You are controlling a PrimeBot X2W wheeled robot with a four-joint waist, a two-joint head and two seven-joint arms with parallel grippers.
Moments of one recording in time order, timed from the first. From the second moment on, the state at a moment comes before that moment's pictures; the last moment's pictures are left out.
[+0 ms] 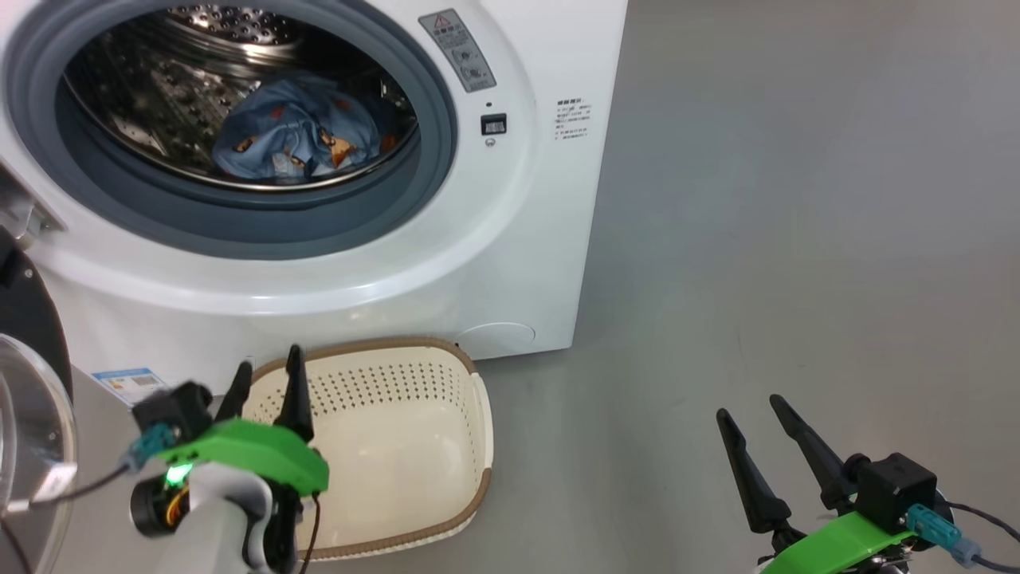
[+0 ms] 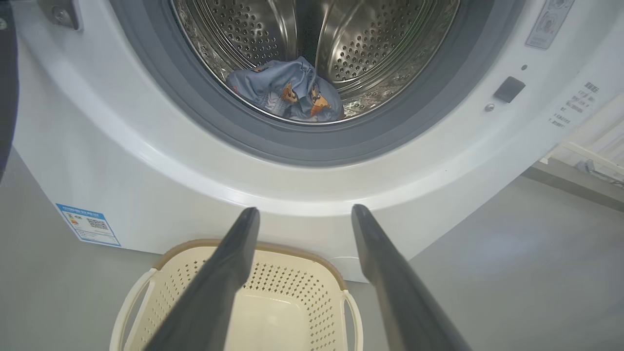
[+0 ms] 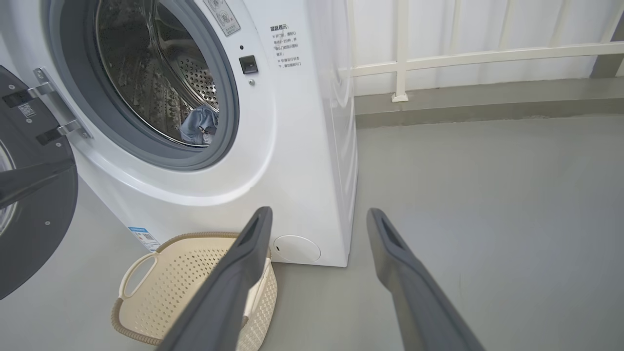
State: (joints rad) left arm -0.47 0.02 -0.12 0.75 -0.51 -0.11 -0.26; right arm -0.05 -0.16 0.15 0.19 0.31 0.13 -0.26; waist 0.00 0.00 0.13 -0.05
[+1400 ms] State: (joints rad) left arm 0.16 0.04 0.00 0.13 -0.38 -0.05 -0.26; right arm 0.10 -0.16 0.09 0.20 0.29 0.13 -0.26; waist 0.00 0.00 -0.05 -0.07
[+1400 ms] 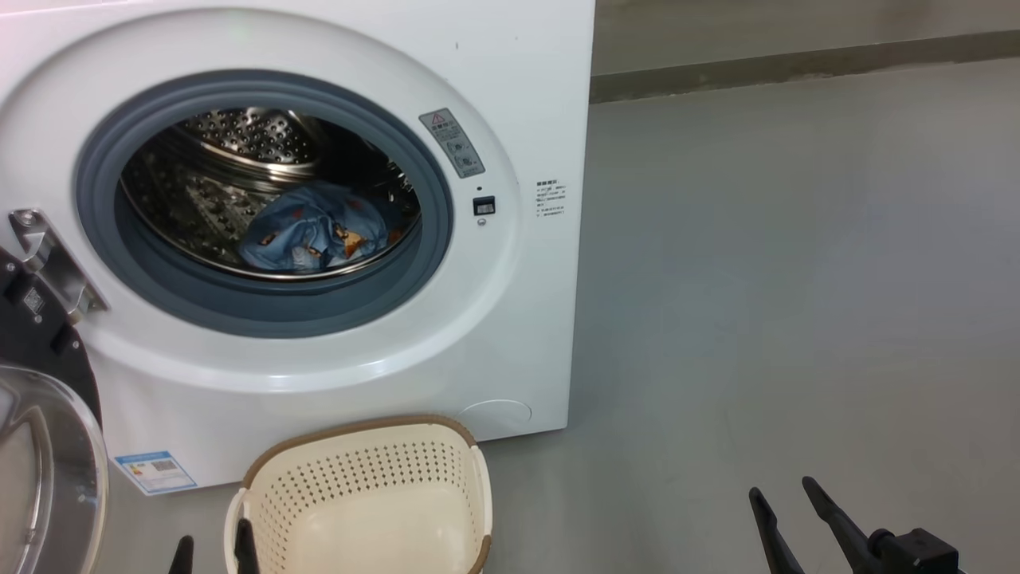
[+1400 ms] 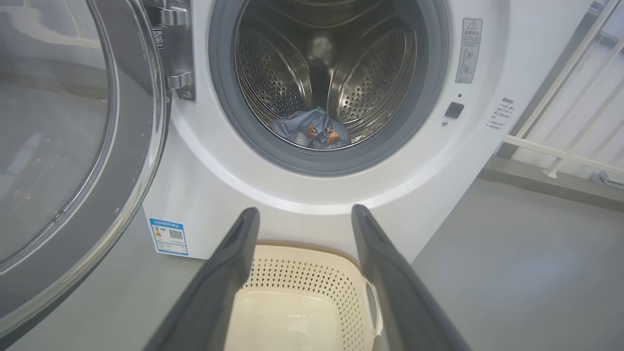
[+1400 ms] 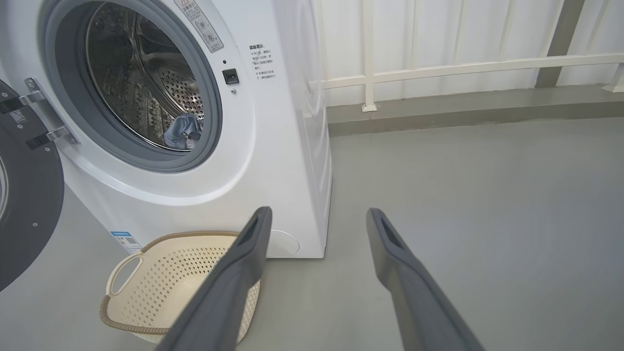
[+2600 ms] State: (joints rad) left arm 0.21 0.04 0.01 0.10 -0.38 -0.04 -0.26; right arm 0.11 -0.16 0.09 0.19 0.28 0.13 -0.26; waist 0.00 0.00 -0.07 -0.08
